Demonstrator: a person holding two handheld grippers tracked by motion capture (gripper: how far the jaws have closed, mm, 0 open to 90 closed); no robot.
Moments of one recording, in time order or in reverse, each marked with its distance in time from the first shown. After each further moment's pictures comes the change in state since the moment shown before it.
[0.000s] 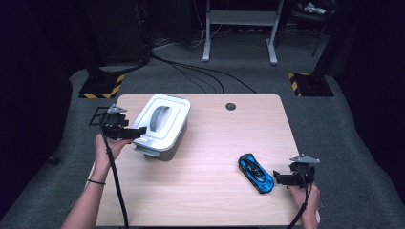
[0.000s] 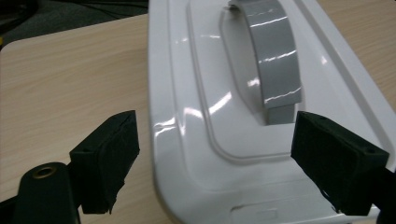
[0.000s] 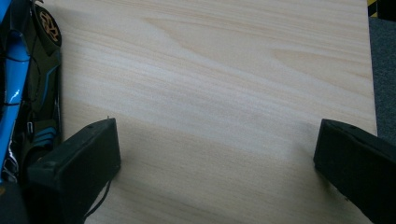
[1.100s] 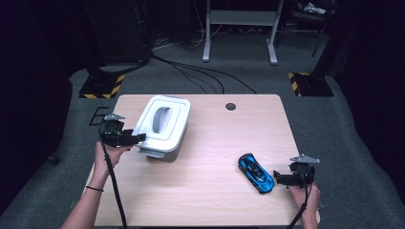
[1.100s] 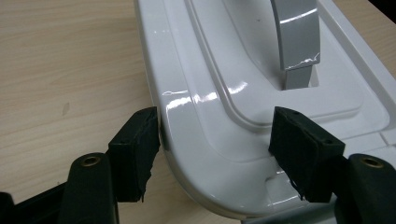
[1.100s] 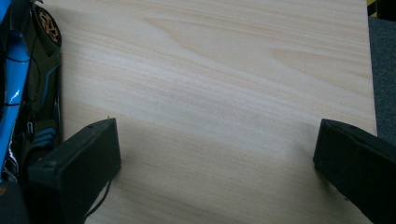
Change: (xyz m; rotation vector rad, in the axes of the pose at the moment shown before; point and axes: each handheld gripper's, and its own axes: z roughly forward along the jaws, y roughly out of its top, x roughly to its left) left arm -0.006 -0.024 0.011 0.012 -0.112 -0.084; right arm 0.000 0.000 0.000 0.000 -0.001 0.001
